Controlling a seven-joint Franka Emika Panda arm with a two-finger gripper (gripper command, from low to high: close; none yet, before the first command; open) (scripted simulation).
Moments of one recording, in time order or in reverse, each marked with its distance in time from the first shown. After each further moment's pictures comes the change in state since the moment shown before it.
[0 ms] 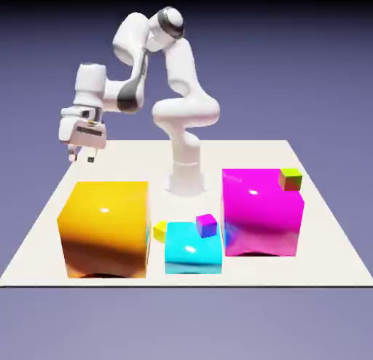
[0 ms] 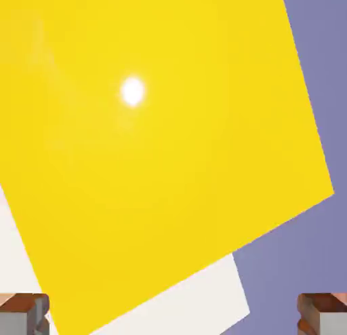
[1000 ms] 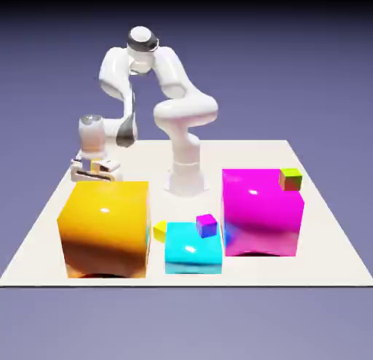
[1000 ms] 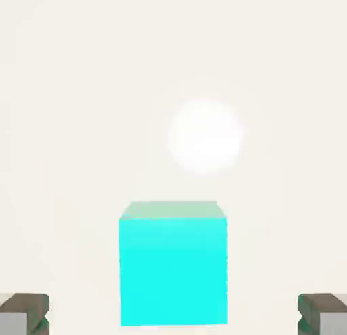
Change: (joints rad) arm 0.247 -0.223 -0.630 -0.029 -0.694 -0.306 -1.164
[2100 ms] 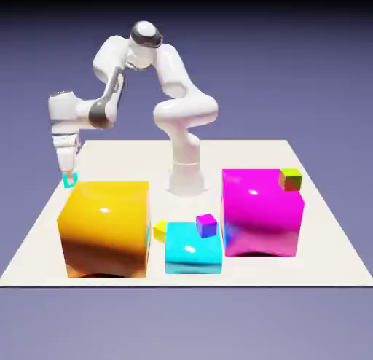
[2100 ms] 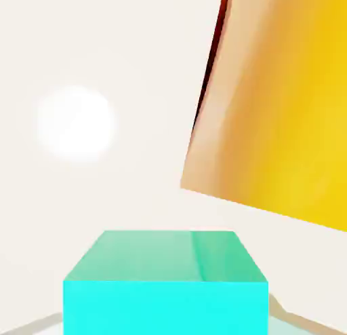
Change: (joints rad) arm -0.010 0.114 0.275 0.192 0.677 0.132 0.713
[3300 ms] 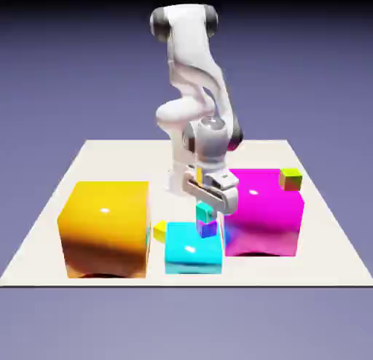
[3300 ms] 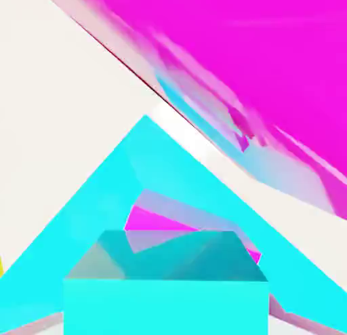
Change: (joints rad) arm 0.262 0.673 0.919 -0.199 0.538 0.180 0.179
